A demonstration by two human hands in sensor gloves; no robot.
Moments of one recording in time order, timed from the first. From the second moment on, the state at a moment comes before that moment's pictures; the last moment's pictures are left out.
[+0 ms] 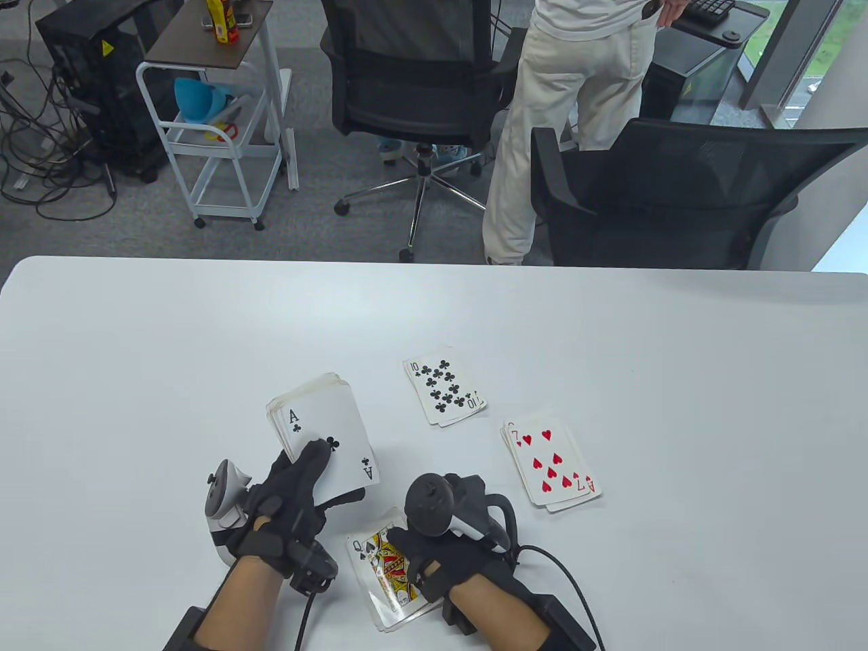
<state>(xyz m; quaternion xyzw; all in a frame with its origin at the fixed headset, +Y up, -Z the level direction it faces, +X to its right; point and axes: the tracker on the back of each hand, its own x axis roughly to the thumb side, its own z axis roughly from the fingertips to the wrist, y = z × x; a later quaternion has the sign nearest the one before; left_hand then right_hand) -0.220 -0.761 -0.281 -0.12 -0.09 0.85 0.50 0.016 -0.749 -0.270 0.16 0.15 0.96 0.15</state>
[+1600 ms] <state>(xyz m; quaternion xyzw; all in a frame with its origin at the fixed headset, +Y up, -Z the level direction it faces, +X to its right) -0.192 -0.775 -0.276 -0.17 -0.06 0.79 0.58 0.040 -0.723 -0.265 0.20 -0.05 0.91 0.35</state>
